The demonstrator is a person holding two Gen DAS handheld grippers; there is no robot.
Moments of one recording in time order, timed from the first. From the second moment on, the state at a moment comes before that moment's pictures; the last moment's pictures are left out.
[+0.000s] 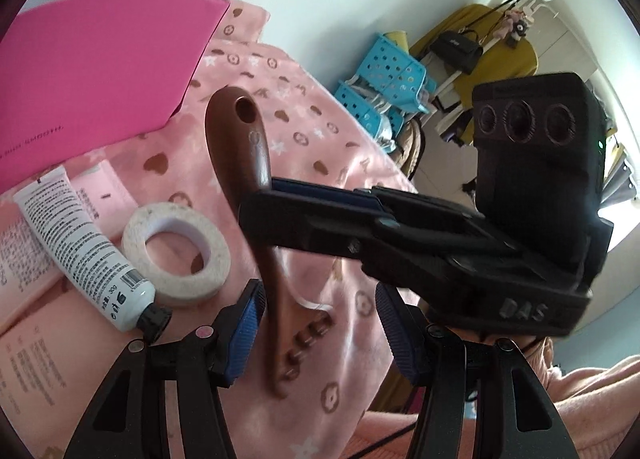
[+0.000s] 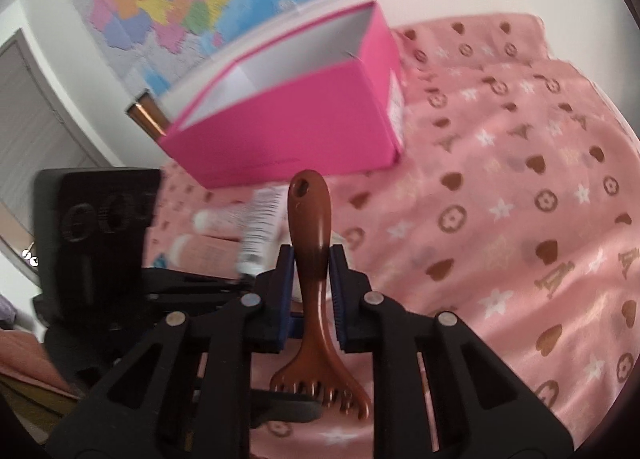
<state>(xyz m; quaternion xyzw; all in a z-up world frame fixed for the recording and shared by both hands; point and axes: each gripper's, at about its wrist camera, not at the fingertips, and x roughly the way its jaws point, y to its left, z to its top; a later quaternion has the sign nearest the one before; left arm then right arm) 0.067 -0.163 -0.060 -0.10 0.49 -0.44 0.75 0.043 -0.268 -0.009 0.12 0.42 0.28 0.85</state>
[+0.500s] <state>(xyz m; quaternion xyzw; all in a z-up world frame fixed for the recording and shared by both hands) 0.084 -0.136 0.005 -0.09 0.41 -0.44 0.79 0.079 -0.241 0.035 0.13 0.38 0.35 0.85</state>
